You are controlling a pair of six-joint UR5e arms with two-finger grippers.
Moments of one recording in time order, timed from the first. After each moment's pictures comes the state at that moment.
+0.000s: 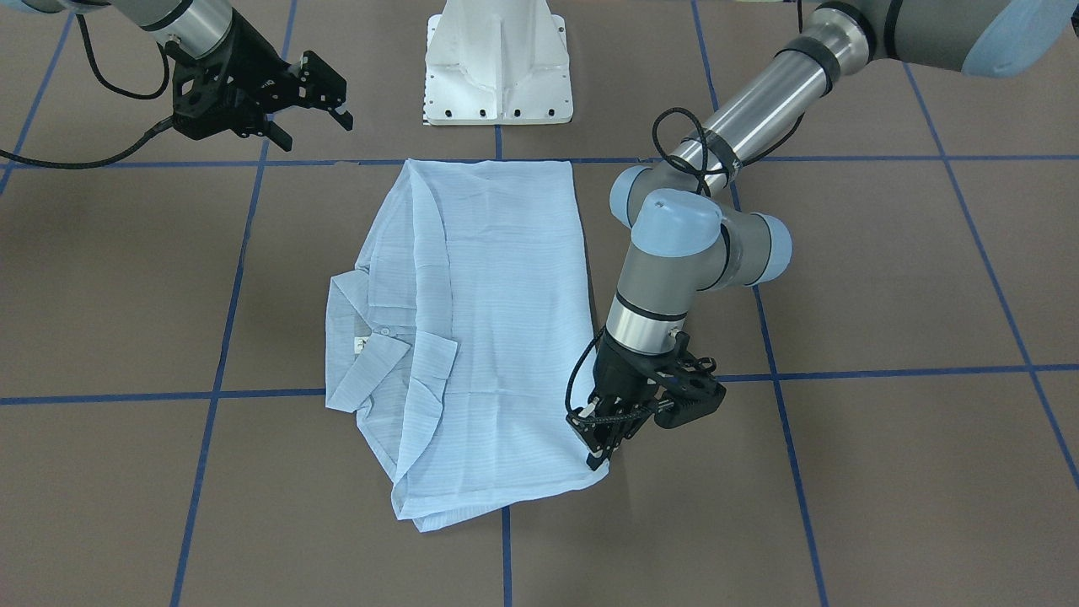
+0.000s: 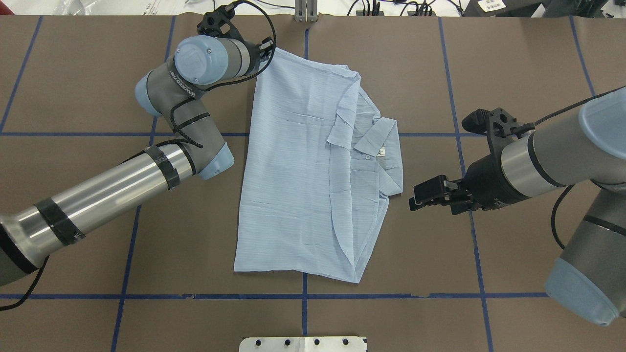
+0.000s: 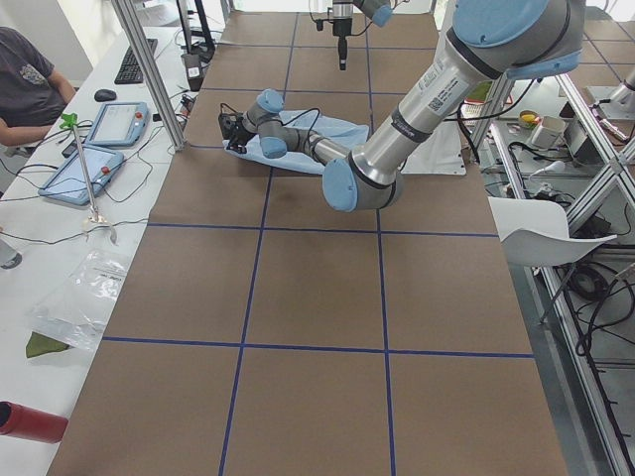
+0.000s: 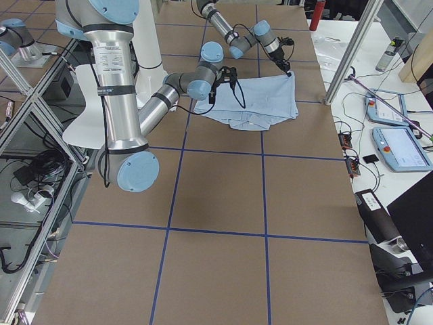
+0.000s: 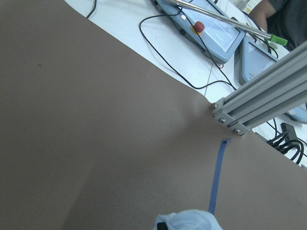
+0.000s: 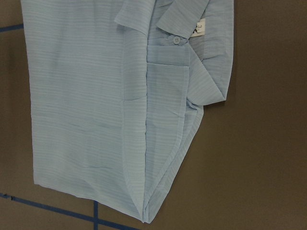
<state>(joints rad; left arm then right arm) -0.74 -2.49 -0.93 -2.51 -1.54 -1.62 0.69 -1.43 2.18 -1.28 2.21 1.24</state>
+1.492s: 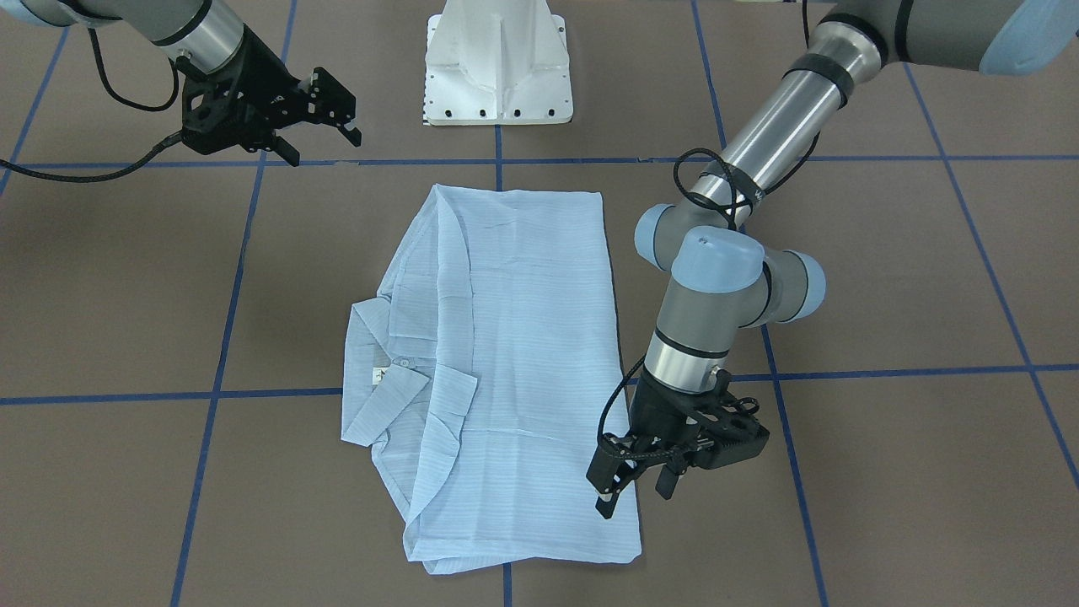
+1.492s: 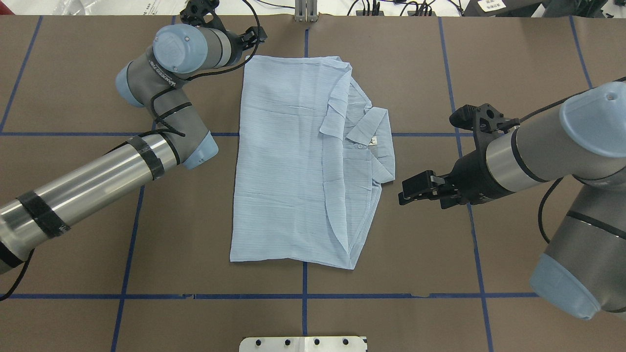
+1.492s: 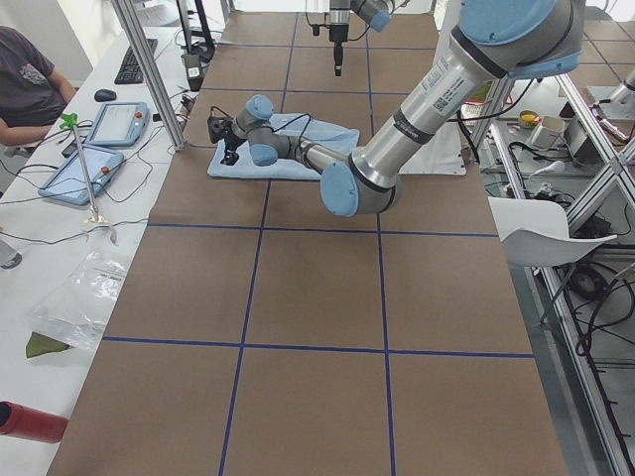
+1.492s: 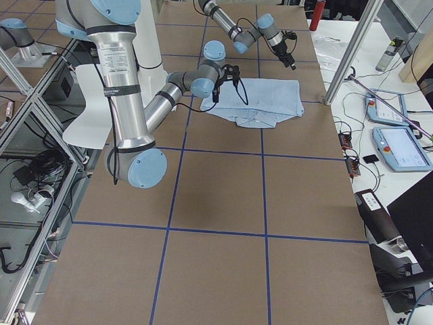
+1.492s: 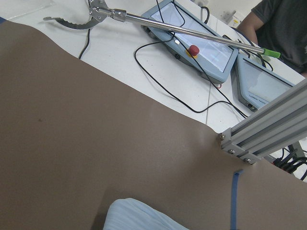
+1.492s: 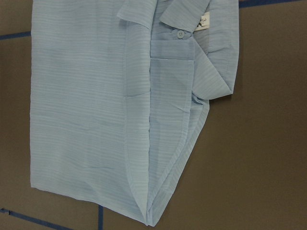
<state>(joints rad) -0.80 -2.37 -1.12 -2.39 -1.67 -1.52 0.64 -1.34 2.12 -1.30 2.12 1.23</state>
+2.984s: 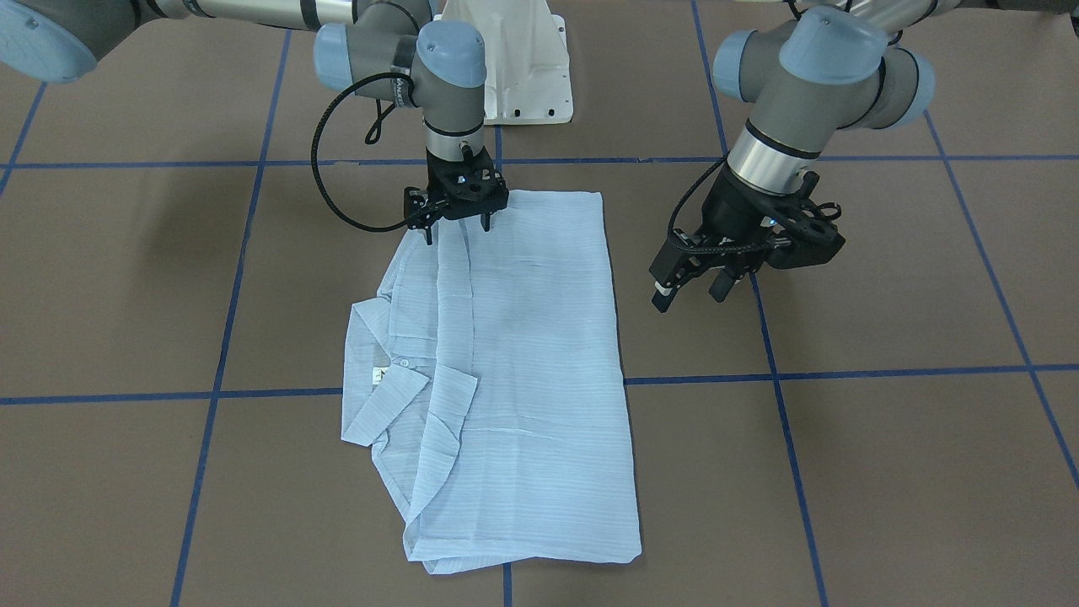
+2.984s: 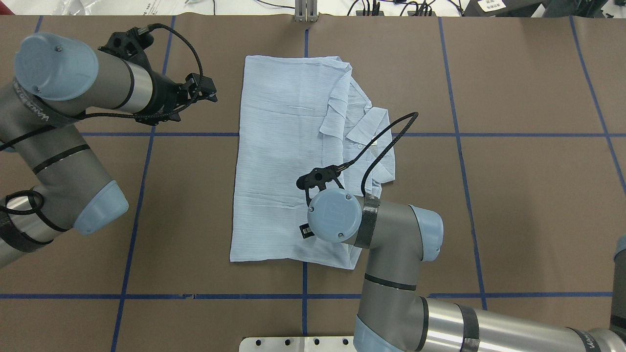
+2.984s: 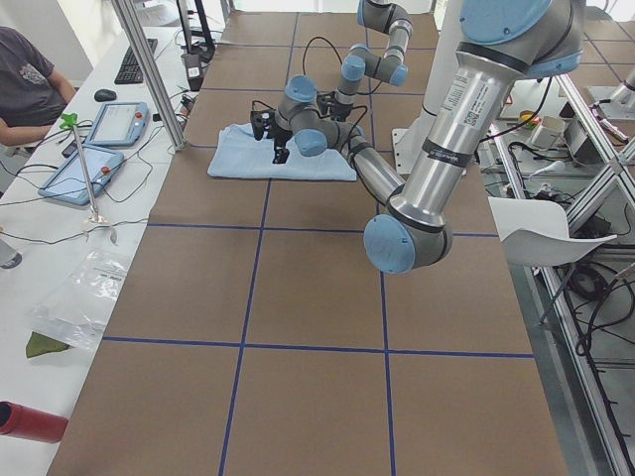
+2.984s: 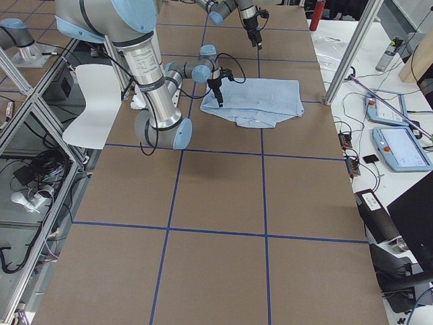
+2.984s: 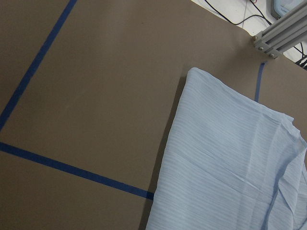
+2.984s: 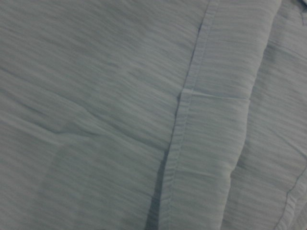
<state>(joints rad) -0.78 -2.01 -1.79 -1.99 -1.87 -1.51 0.32 -0.91 1.66 -1.61 1.59 1.00</state>
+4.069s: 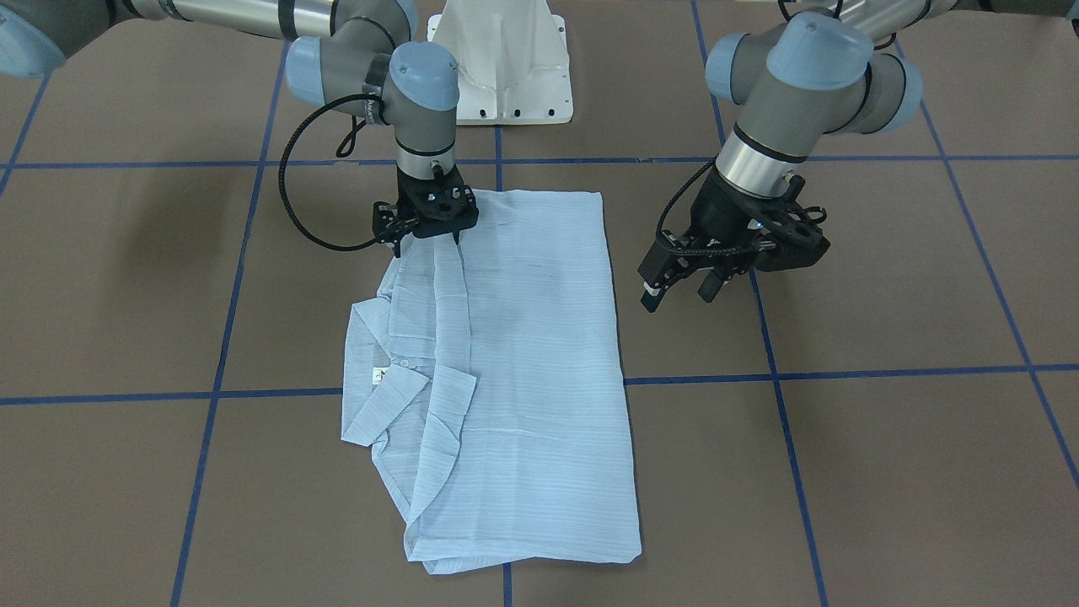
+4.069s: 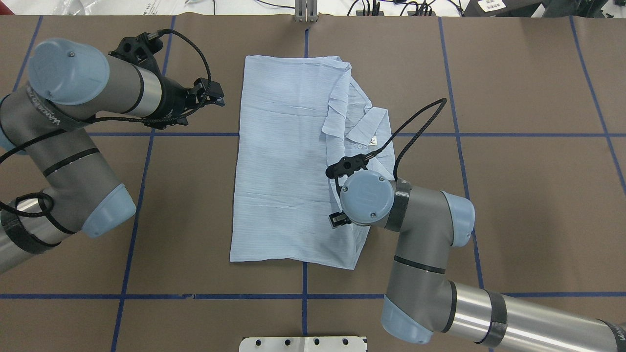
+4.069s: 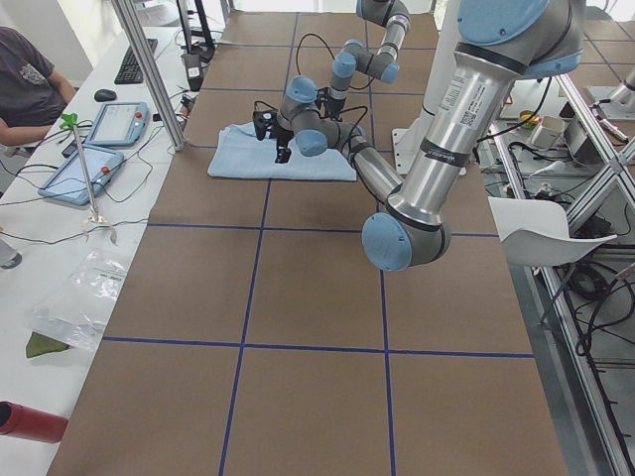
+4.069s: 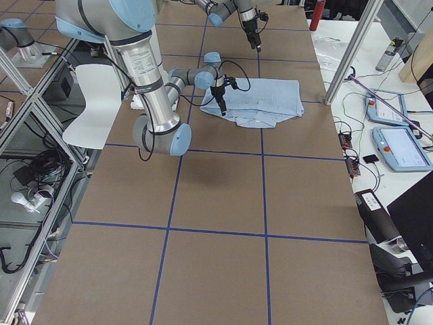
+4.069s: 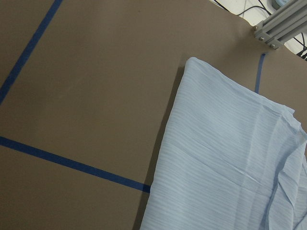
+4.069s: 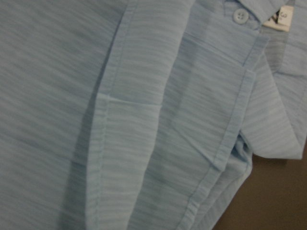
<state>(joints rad) -0.76 -2.03 -1.78 -2.00 -1.86 -1.52 0.40 -1.02 1.73 -1.63 1.65 0.91</state>
